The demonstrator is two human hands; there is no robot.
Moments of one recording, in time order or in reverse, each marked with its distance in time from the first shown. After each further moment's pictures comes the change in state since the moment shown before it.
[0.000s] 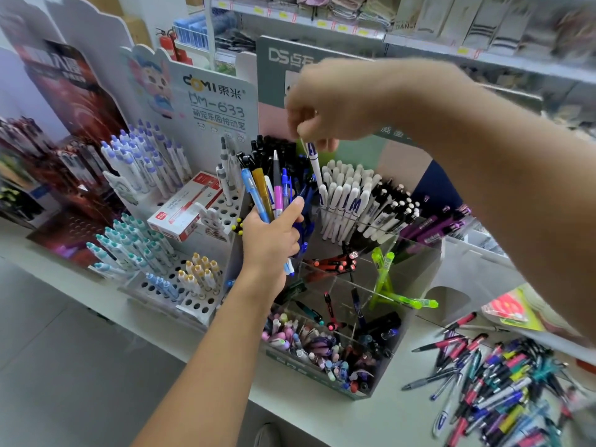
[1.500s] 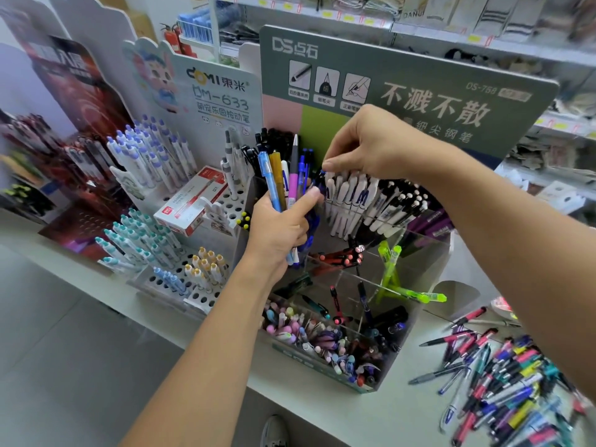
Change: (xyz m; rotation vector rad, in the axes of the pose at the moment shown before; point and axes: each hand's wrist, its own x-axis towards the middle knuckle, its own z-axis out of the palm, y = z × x) left_hand 0.003 0.005 -0.001 0.070 -0.163 0.032; right_hand -0.018 0.054 0.068 0.410 0.085 0.132
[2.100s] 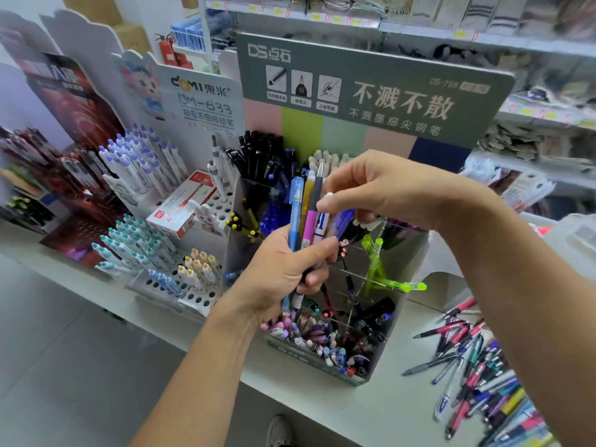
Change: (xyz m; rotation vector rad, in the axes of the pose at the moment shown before) left_hand -0.061 0.003 0.008 -0.046 -0.453 -0.156; right_hand -0.079 0.003 0.006 0.443 -0.230 0.023
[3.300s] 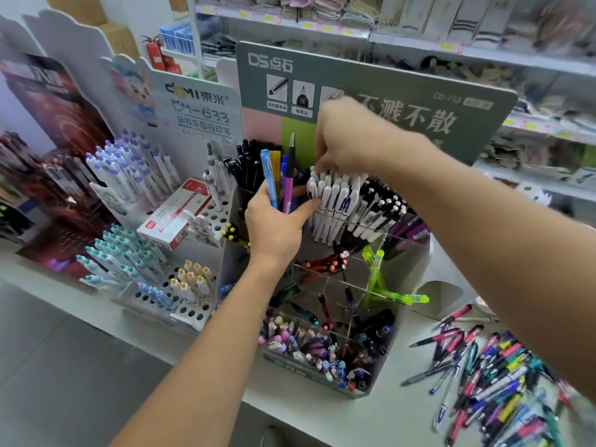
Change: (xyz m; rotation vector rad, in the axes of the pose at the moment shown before) left_hand 0.079 -0.002 -0.029 0.470 0.656 0.351; right_hand 0.080 -0.042 -0.022 -0.811 0.349 0.050
